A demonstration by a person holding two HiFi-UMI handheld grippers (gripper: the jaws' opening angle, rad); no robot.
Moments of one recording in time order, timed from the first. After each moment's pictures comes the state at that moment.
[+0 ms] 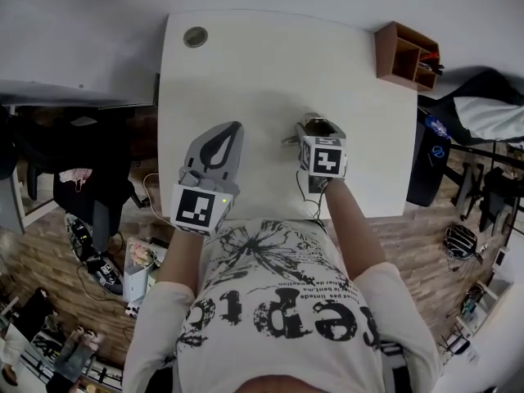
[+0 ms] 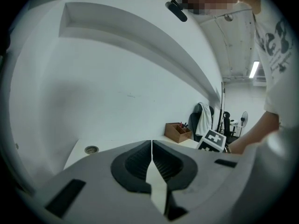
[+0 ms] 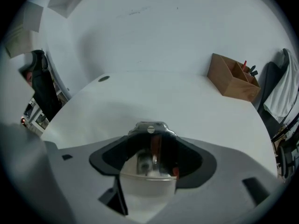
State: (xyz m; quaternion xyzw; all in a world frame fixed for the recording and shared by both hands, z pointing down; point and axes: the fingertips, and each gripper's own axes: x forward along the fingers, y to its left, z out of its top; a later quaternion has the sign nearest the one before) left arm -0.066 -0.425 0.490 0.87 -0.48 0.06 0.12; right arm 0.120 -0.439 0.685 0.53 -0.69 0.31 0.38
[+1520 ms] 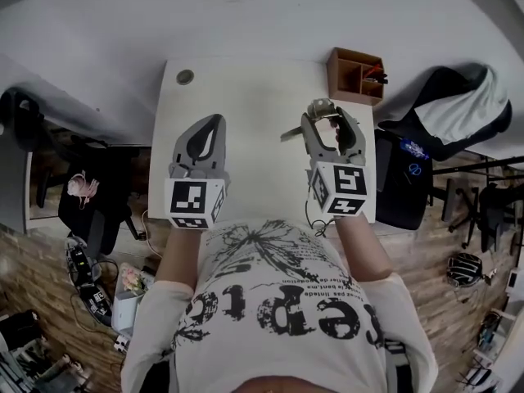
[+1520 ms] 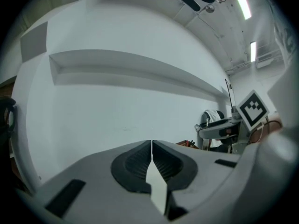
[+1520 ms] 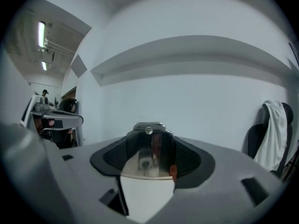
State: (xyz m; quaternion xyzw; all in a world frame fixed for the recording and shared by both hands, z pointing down) left arm 0.000 -0.381 0.344 0.83 -0.56 0.04 0.01; right arm 0.191 -0.406 0.358 0.57 -0.81 0.04 0.10
